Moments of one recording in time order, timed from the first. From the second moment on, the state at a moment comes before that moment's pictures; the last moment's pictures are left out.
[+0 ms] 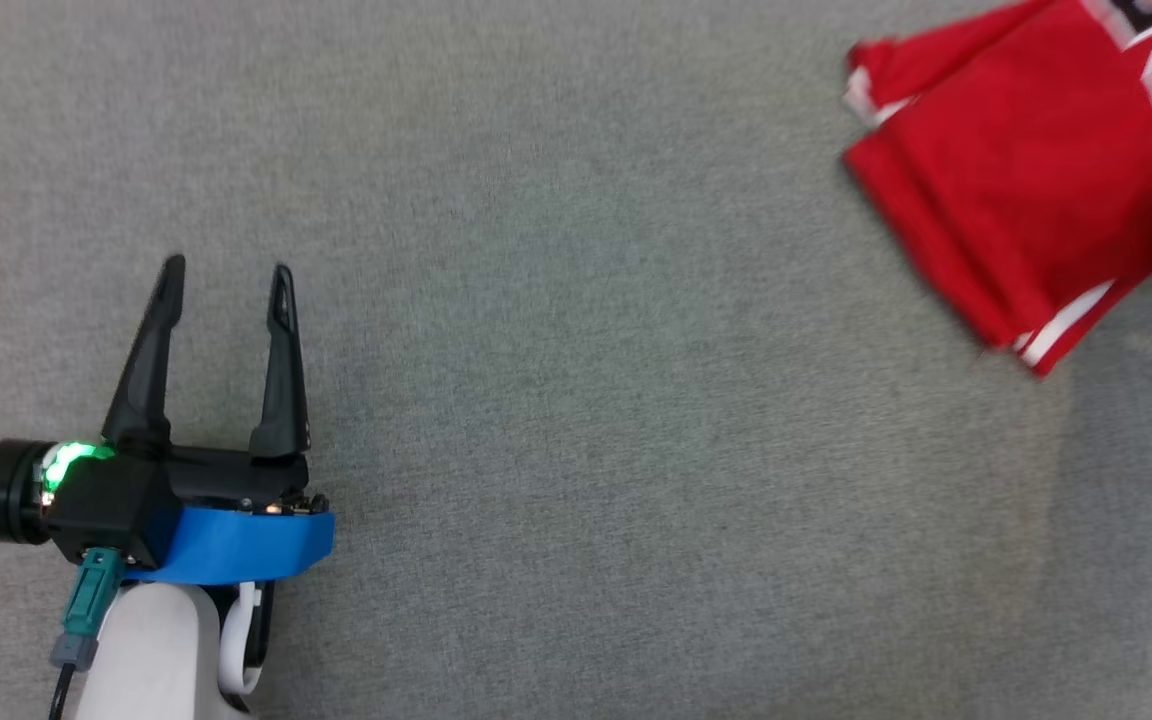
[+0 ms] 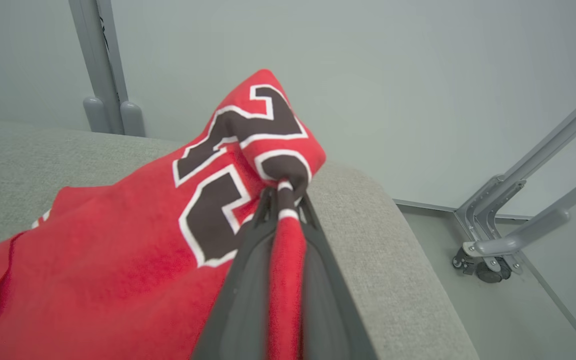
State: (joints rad) left arm -0.22 0.11 -0.05 0.03 -0.05 -0.10 -0.26; right arm -0.89 -0.46 0.13 0.86 0.28 0.13 -0.22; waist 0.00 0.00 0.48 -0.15
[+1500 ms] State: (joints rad) left arm -0.07 0.11 -0.02 0.04 -0.11 -0.06 -0.26; right arm -0.86 -0.35 0.11 0.81 0.17 0.13 -0.26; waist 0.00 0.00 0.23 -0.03
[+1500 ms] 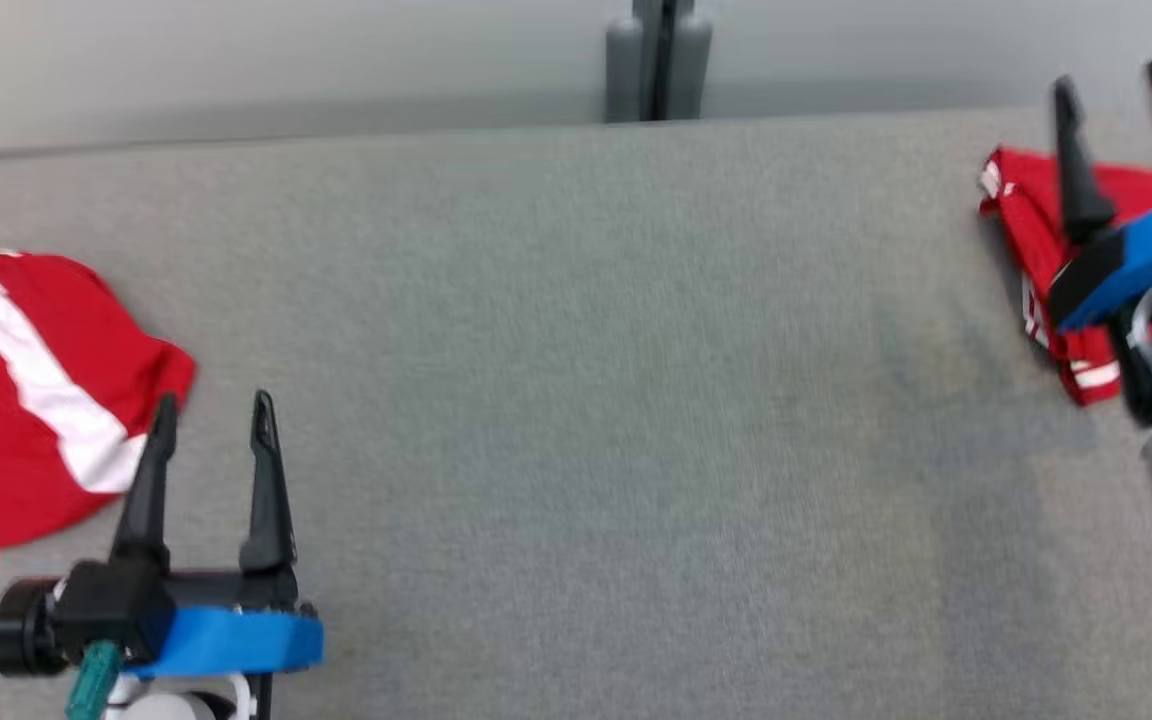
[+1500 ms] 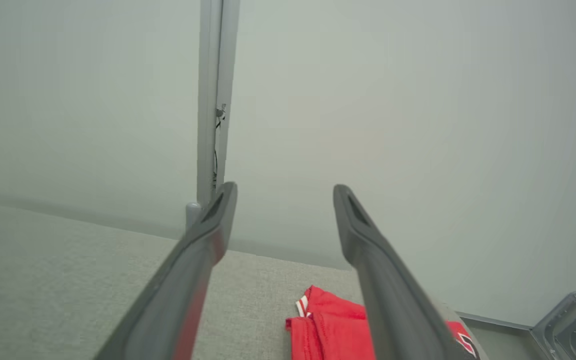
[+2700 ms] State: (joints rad) left arm 0.12 0.08 0.01 0.17 -0.13 -0.08 -0.26; right arm -0.07 -0.14 0.04 0.28 0.21 0.13 -0.25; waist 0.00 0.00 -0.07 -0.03
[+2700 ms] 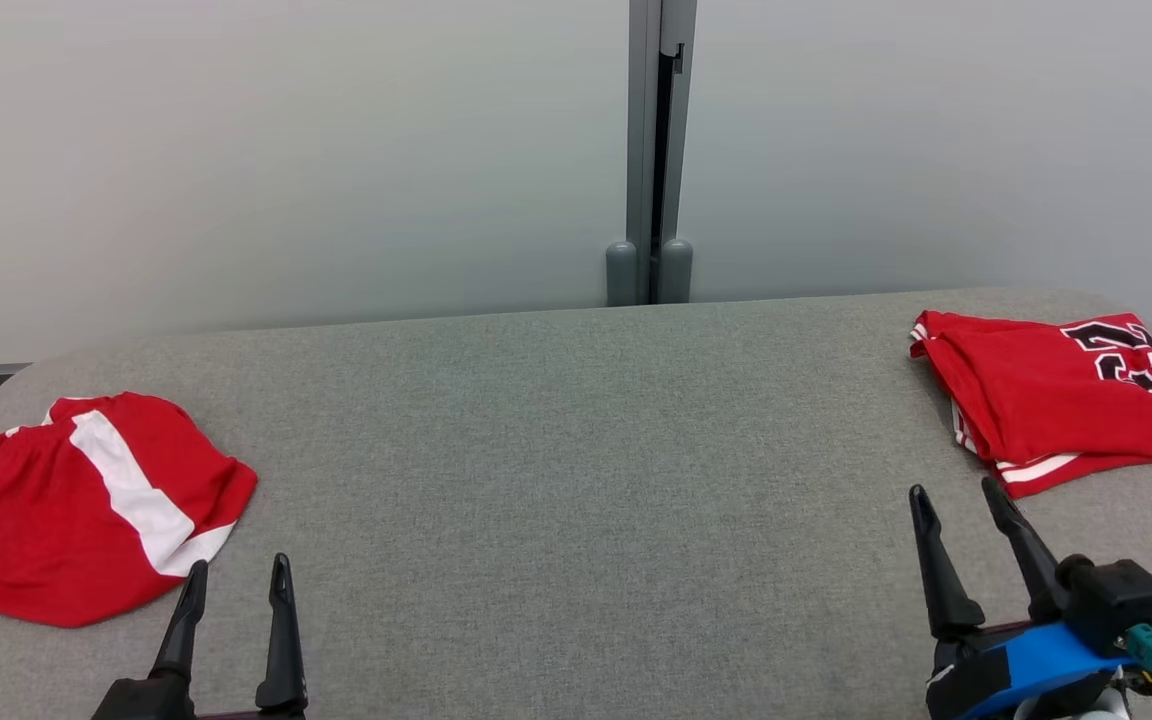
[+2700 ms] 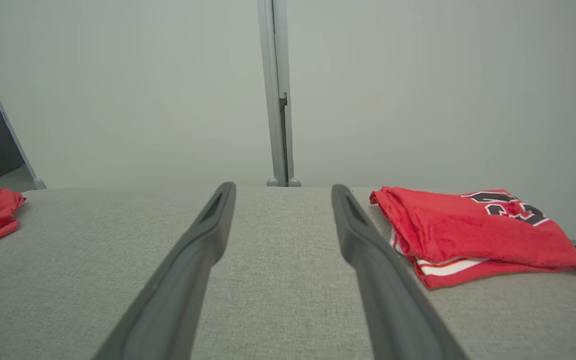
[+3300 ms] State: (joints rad) left arm 0.10 0.07 0.00 0.20 -0.12 -0.08 -0.26; right arm -0.03 -0.06 -0.02 0.24 0.15 0.13 -0.23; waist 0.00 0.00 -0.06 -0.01
